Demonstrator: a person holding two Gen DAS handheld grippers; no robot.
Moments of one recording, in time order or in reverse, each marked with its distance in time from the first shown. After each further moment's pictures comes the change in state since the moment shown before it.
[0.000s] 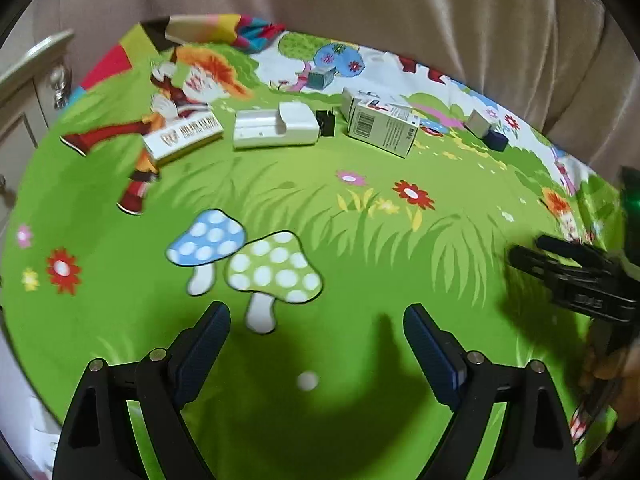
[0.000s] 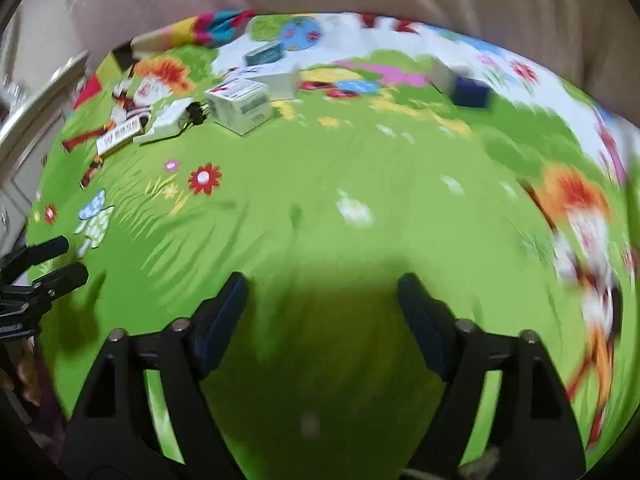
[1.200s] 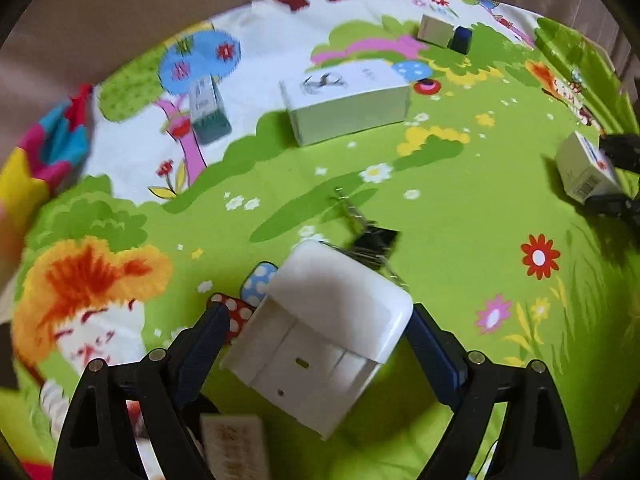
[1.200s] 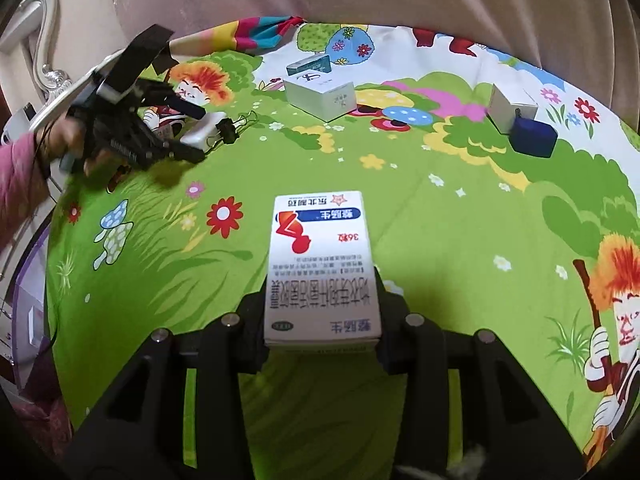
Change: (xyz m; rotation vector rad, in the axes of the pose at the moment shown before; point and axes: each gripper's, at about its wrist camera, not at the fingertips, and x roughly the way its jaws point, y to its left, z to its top) left arm 0.137 0.018 0.183 0.793 0.273 -0.167; right arm 0.024 -0.027 0.028 -0.062 -0.026 0.167
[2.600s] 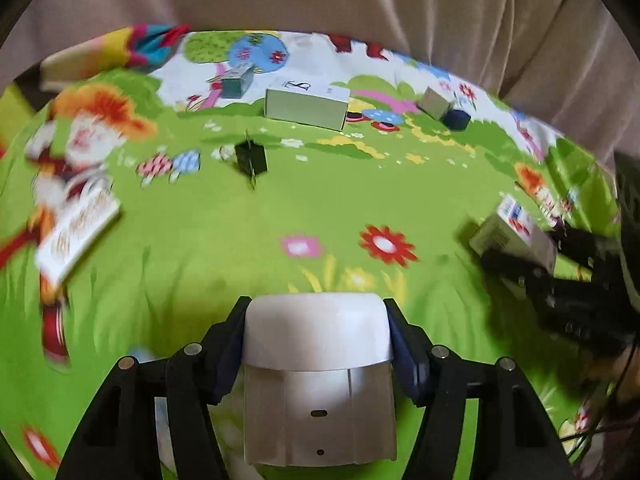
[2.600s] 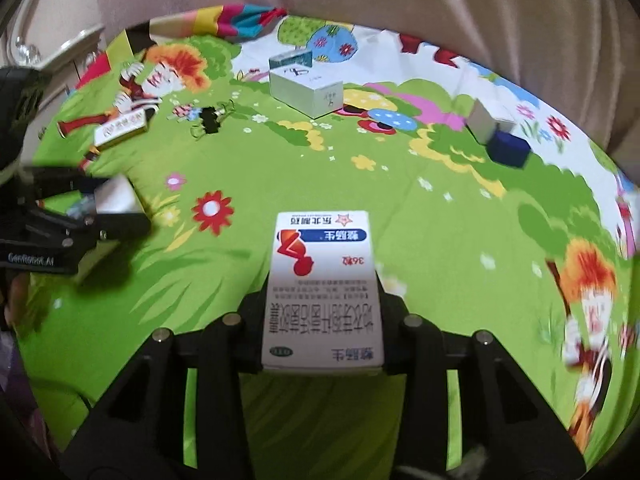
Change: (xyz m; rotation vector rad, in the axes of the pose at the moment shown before) left arm -0.051 -0.126 -0.078 -0.550 -0.254 0.035; right arm -0.006 0.032 -0.006 -0.020 0.012 -0.181
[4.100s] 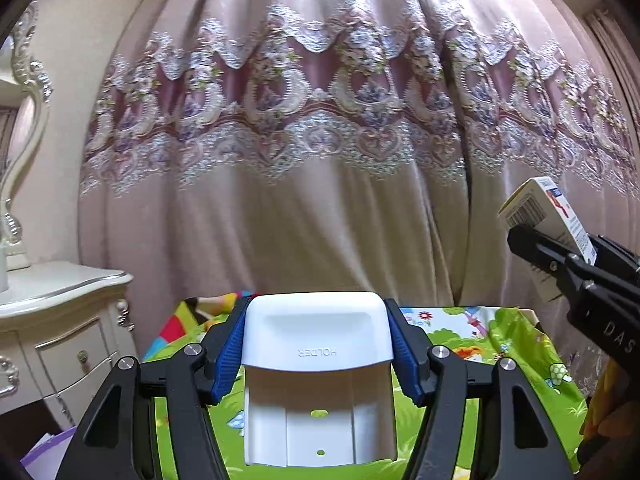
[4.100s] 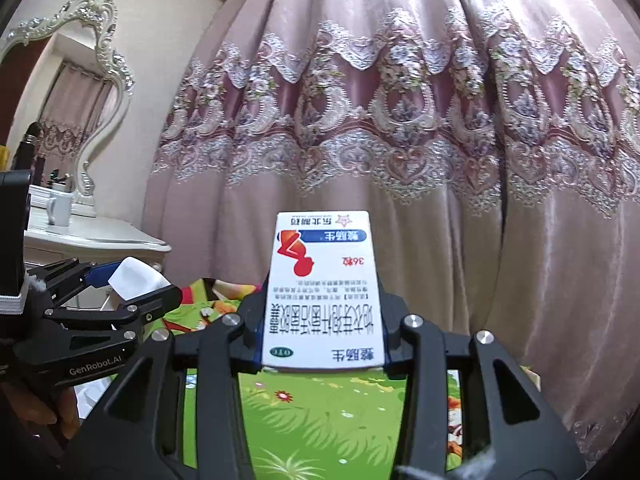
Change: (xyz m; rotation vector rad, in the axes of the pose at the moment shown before) left arm -0.303 -0.102 -0.132 0.025 -0.914 0.198; right arm -0.337 0.134 -0.091 -0.110 -0.942 -0.229
